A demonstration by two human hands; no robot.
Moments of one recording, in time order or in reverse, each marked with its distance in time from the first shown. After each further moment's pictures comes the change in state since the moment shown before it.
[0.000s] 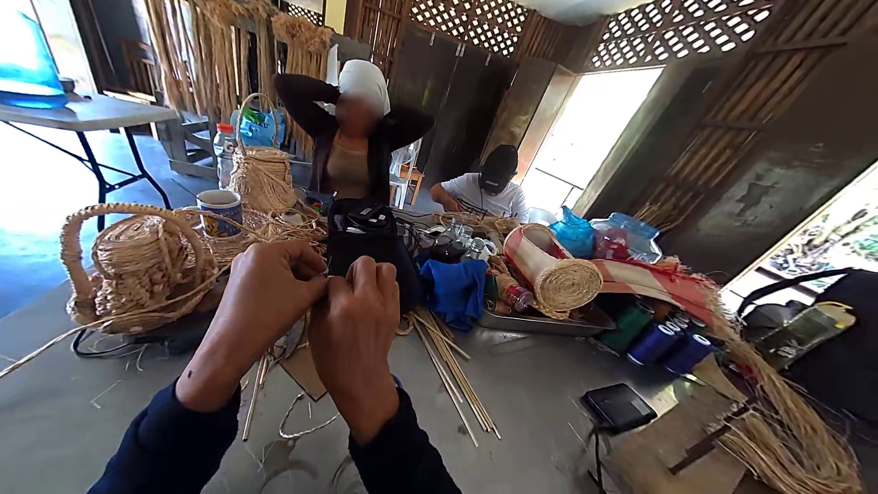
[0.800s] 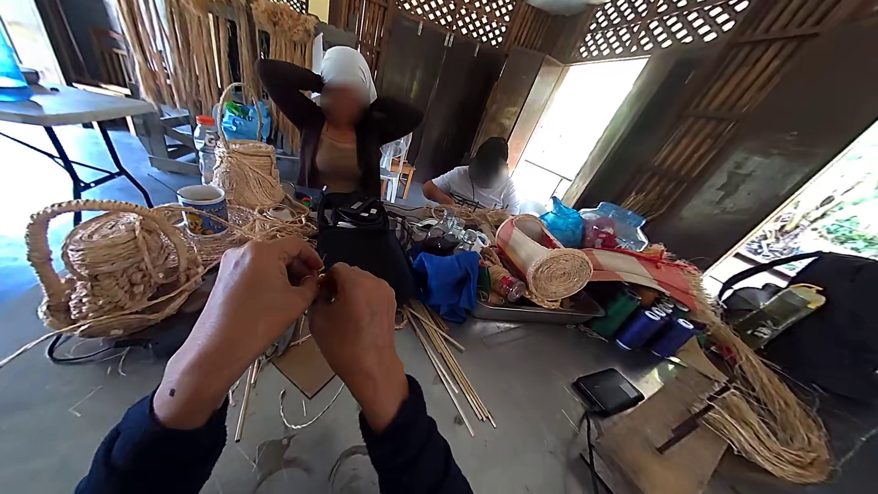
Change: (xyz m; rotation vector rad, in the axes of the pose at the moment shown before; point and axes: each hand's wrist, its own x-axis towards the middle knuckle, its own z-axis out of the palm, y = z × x) left_hand -0.005 0.004 -0.001 0.119 -0.023 0.108; right_hand 0.011 0.008 -0.019 0.348 -0.334 0.198
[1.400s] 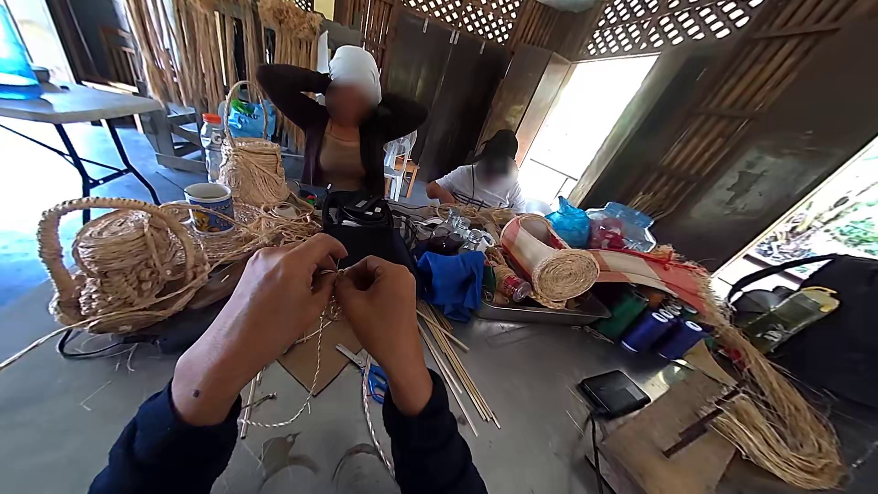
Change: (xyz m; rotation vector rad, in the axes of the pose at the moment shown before) left_hand 0.002 -0.011 0.009 0.088 0.044 0.400; right_hand 0.012 0.016 -0.018 0.272 -0.130 0.292
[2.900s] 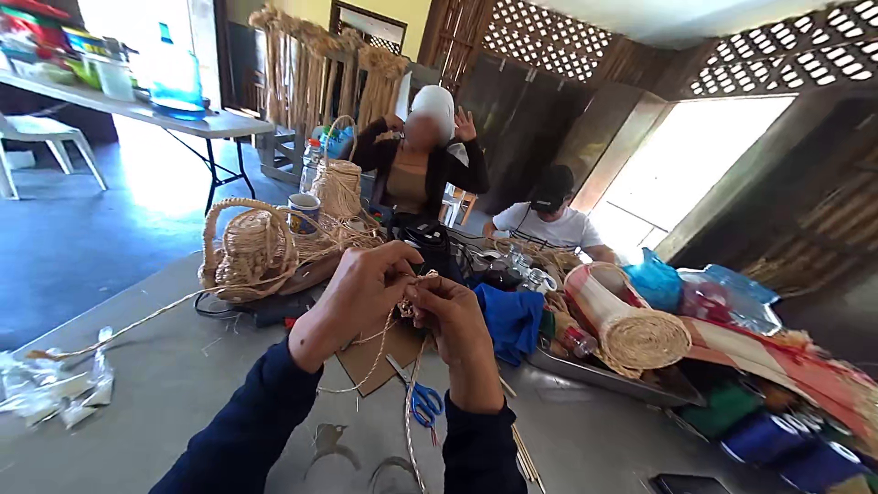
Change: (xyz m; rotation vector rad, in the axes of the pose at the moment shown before) left_hand 0.004 -0.005 0.000 -0.330 0.102 -0.014; right_hand 0.015 0.011 -0.008 0.771 -0.252 0.246
